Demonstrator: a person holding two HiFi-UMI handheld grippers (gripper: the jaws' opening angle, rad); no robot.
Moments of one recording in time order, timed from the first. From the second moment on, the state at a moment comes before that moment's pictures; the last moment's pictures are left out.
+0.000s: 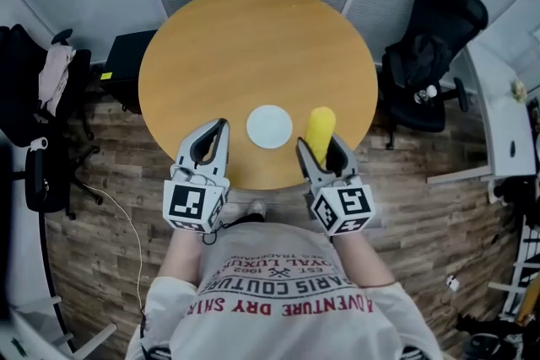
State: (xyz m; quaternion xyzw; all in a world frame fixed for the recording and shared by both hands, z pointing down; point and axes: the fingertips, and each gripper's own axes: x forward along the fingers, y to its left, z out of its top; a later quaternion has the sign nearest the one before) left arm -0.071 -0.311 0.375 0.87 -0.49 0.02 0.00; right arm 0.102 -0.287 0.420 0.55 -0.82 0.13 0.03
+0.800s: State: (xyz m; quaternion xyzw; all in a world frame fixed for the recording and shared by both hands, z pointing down) left arm -0.098 -0.407 0.460 0.86 -0.51 0.05 0.06; right arm 0.062 -0.383 0.598 0.48 -0.81 0.28 0.21
